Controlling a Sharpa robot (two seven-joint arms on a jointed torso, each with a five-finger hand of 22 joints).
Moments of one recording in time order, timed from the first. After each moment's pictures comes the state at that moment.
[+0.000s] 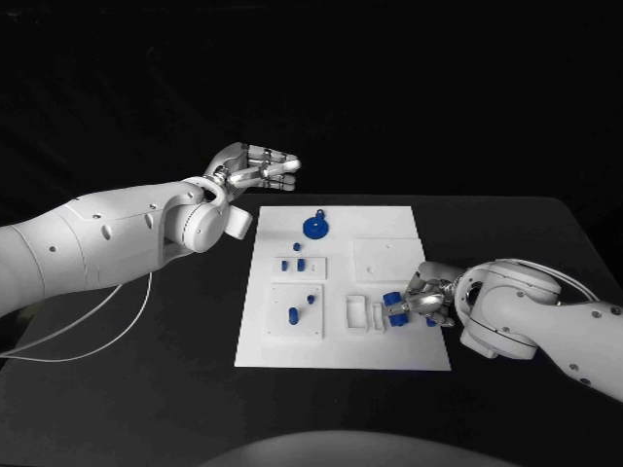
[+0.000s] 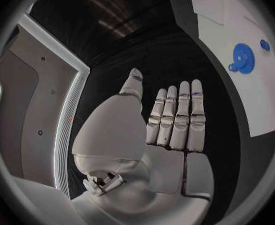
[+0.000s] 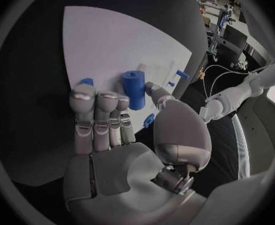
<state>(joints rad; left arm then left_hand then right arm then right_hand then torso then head) 1.28 -0.75 -0.13 1.20 -0.16 -0.21 0.40 1.37 -0.11 -0.06 0.11 0.05 1.04 0.12 0.07 0.07 1.10 0.11 0.06 0.06 1.14 0.12 0.07 0.07 0.08 1.08 0.11 0.08 0.11 0.98 -0.82 0.10 1.65 -1.25 -0.01 -0.66 0.98 -0.14 0.38 -0.01 0.40 1.15 0.01 0.06 0.73 1.34 -0.06 0.86 1.17 1.45 -0.11 0.91 0.95 0.09 1.47 -0.13 0.82 1.20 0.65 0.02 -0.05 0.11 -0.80</state>
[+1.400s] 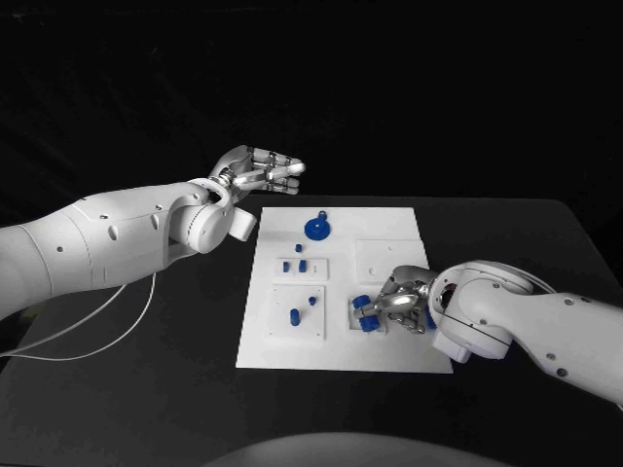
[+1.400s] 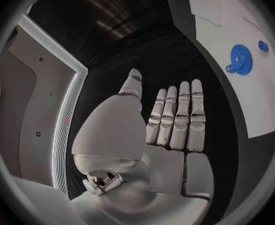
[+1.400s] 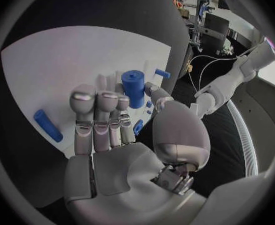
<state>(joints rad) 1.28 -0.74 -0.13 1.20 -0.17 -0.21 0.38 1.37 -0.11 -0.05 0.12 0.05 1.04 0.13 0.07 0.07 1.10 0.11 0.06 0.06 1.14 0.12 0.07 0.07 0.08 1.08 0.11 0.08 0.10 1.03 -0.74 0.04 1.65 -1.06 -0.06 -0.66 0.96 -0.12 0.34 -0.05 0.41 1.15 0.01 0.06 0.71 1.34 -0.05 0.86 1.17 1.45 -0.11 0.91 0.95 0.09 1.47 -0.13 0.82 1.20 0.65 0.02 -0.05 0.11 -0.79</state>
